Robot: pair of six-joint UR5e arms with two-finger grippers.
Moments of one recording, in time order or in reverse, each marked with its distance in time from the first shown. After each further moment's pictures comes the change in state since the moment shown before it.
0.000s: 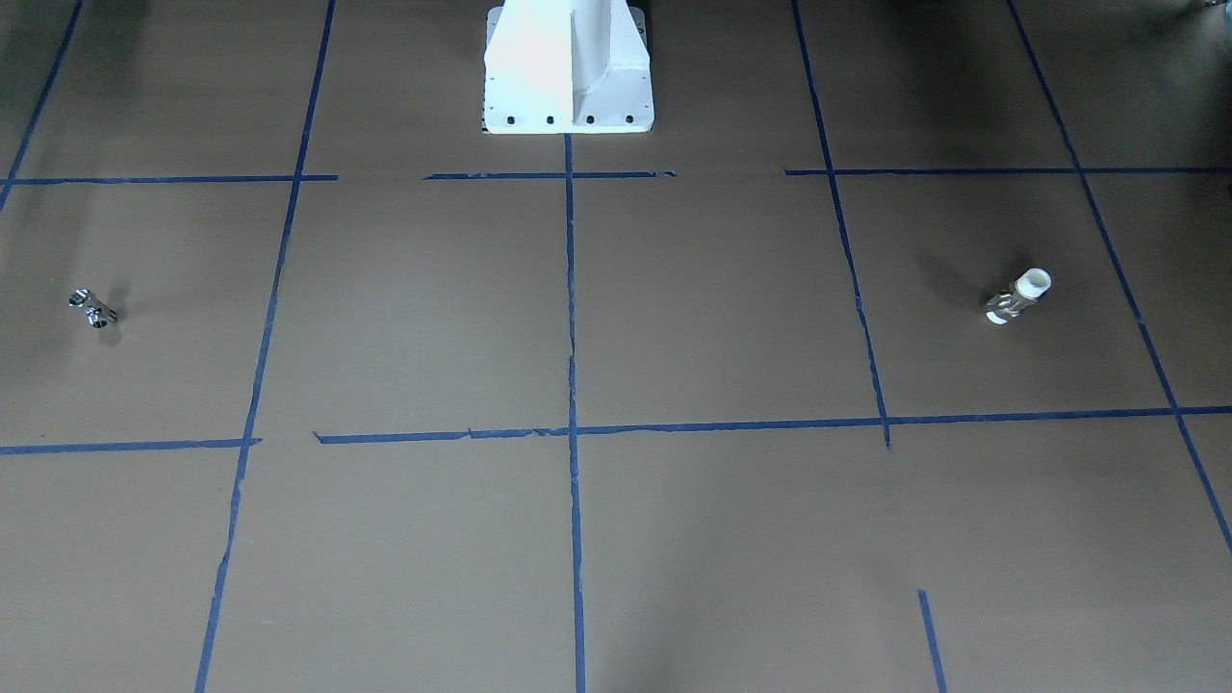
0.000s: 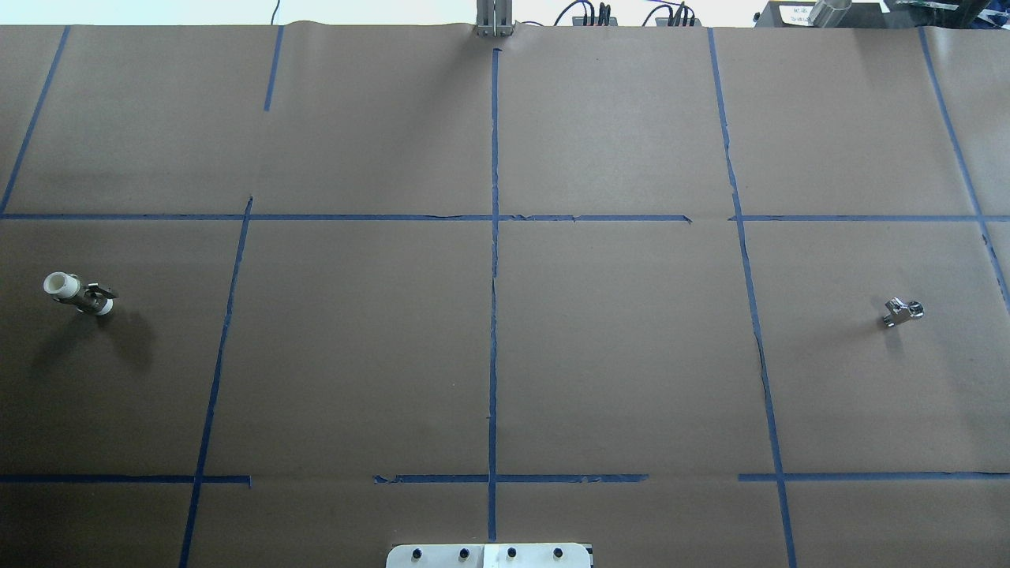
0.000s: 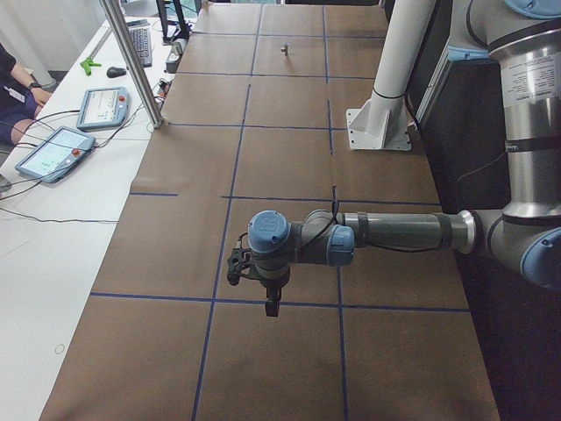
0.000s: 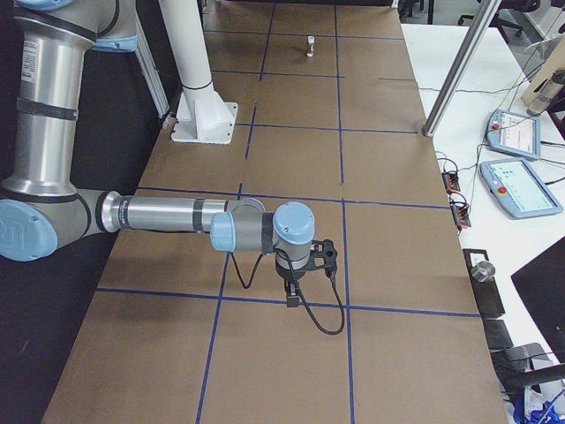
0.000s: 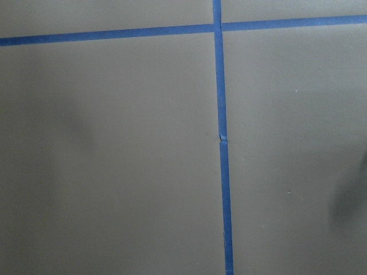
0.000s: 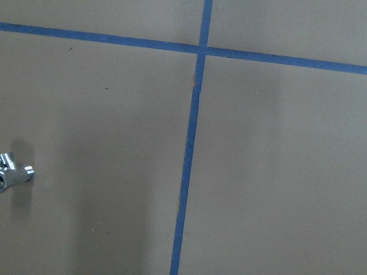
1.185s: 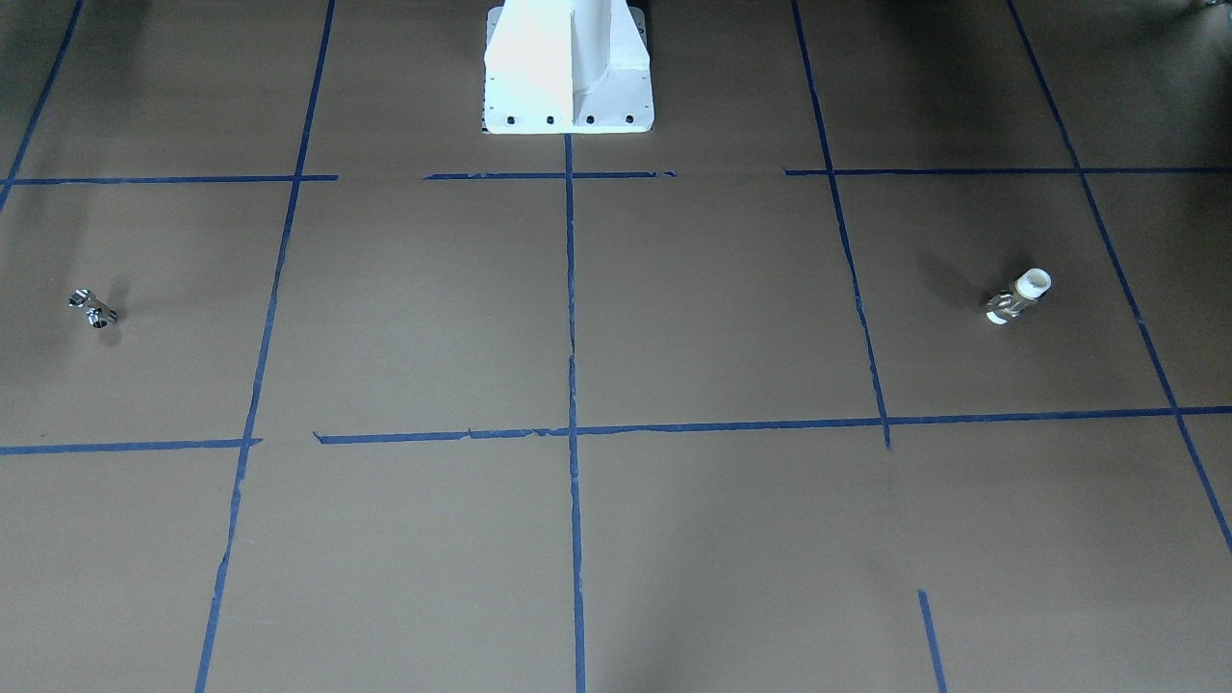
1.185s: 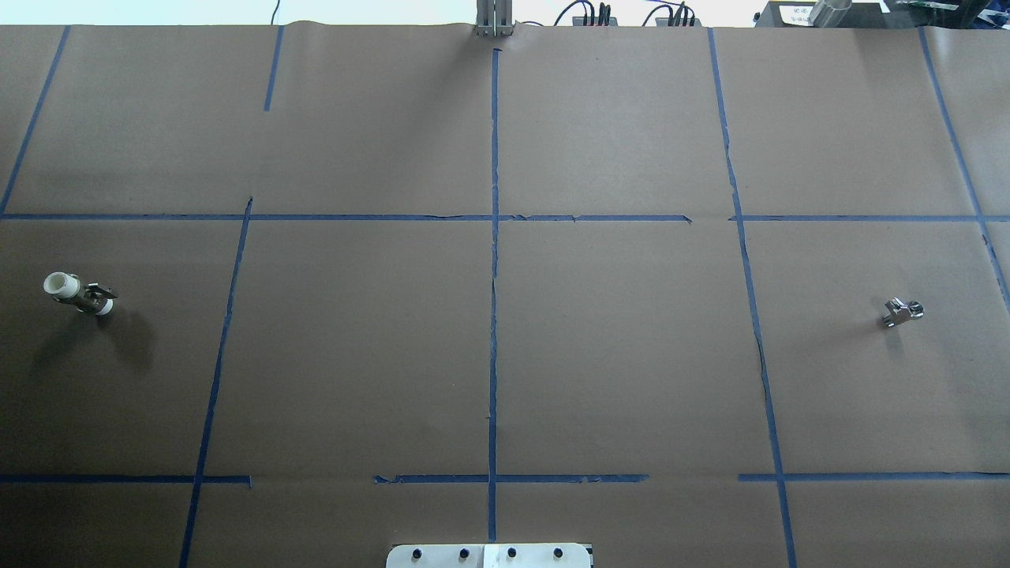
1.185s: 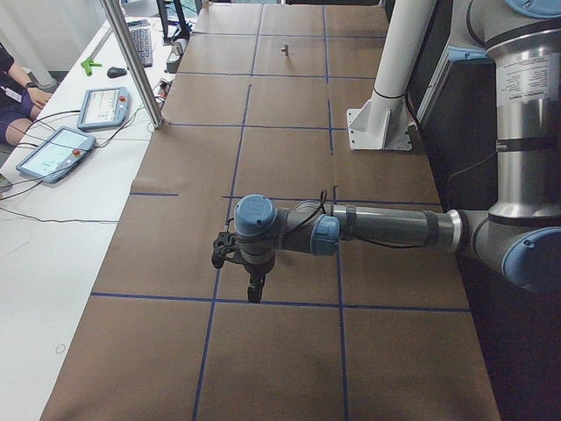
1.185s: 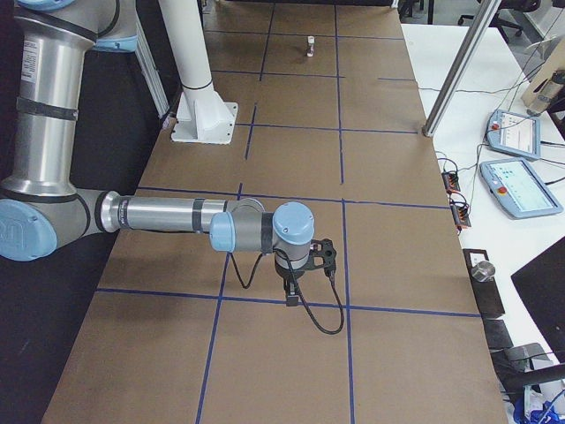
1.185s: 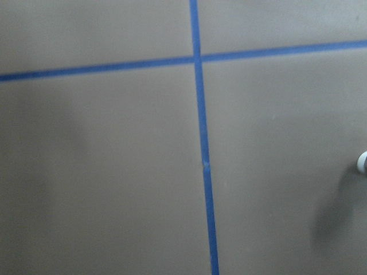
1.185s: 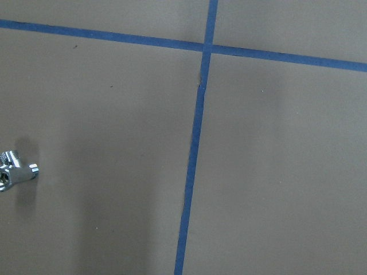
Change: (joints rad) left arm 0.007 -0.085 0.001 -0.026 -0.006 -0.009; right arm -0.005 -0.003 0.001 0.003 0.011 0.001
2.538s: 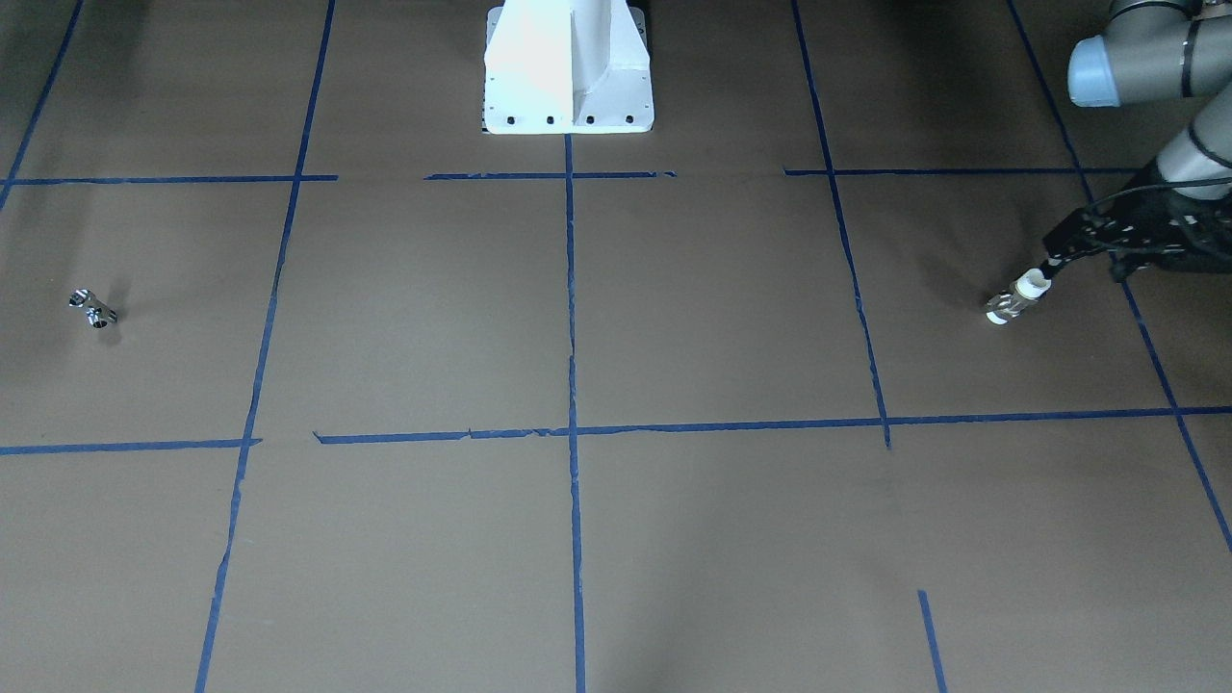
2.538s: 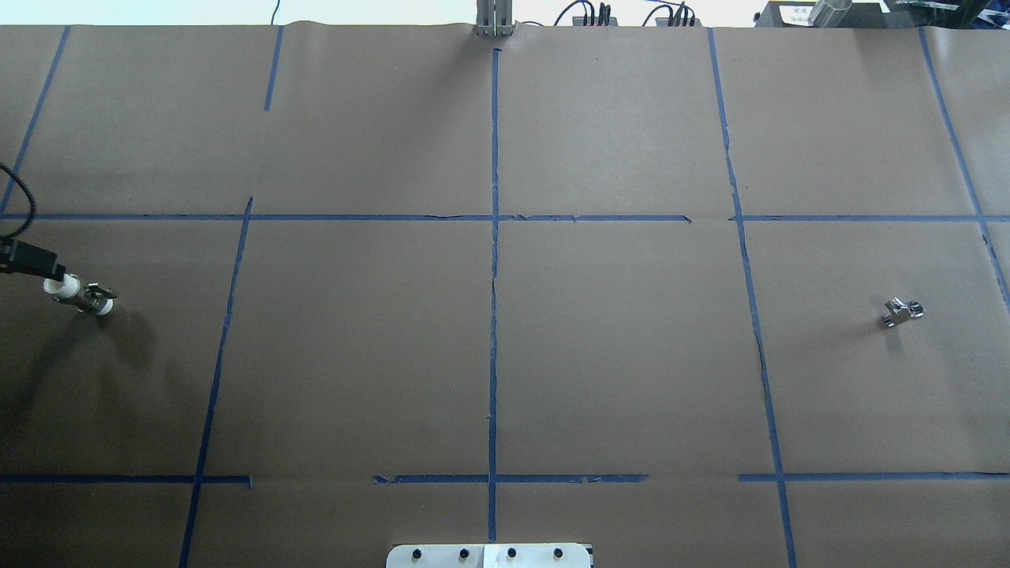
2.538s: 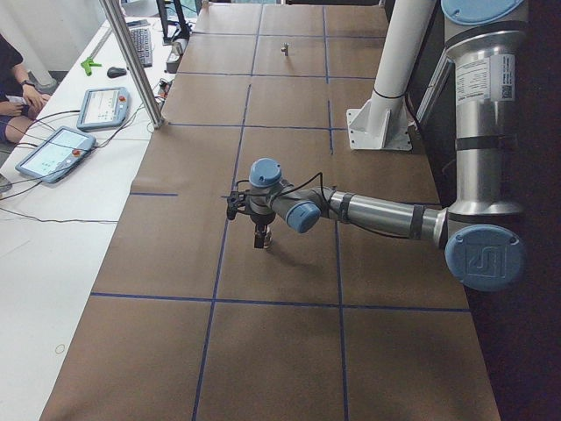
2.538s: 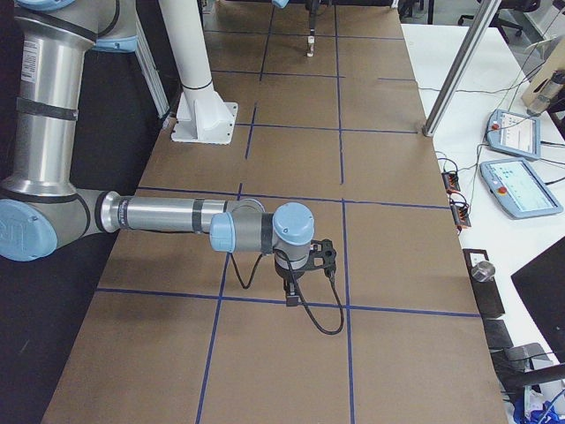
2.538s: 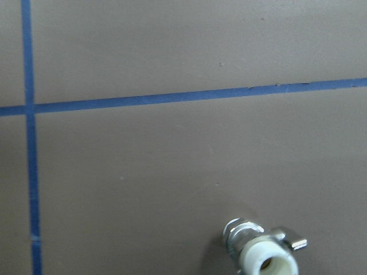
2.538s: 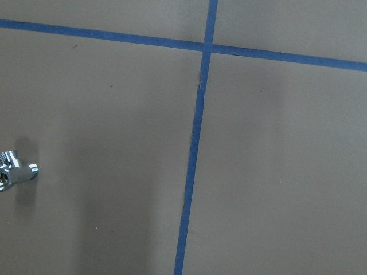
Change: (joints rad) left arm 0.471 -0.018 -0.024 -0.428 0.170 -0.737; right arm 0.000 0.000 -0.002 0.000 -0.001 -0.001
